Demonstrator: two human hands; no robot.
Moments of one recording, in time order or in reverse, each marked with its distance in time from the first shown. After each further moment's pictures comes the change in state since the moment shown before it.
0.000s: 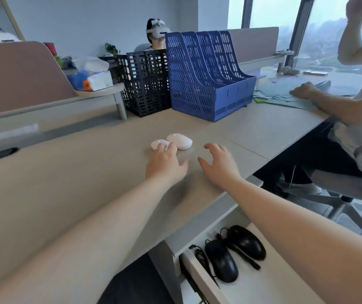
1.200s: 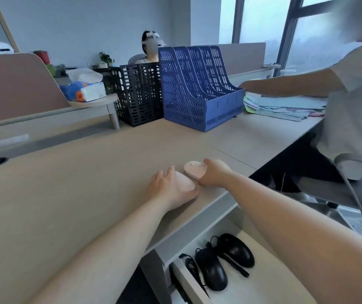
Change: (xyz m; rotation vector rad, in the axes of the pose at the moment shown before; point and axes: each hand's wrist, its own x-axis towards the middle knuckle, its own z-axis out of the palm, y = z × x) left_hand -0.029 0.018 0.018 -0.004 -0.256 -0.112; right_hand 0.011 -0.003 -0.034 -0.365 -0.379 0.117
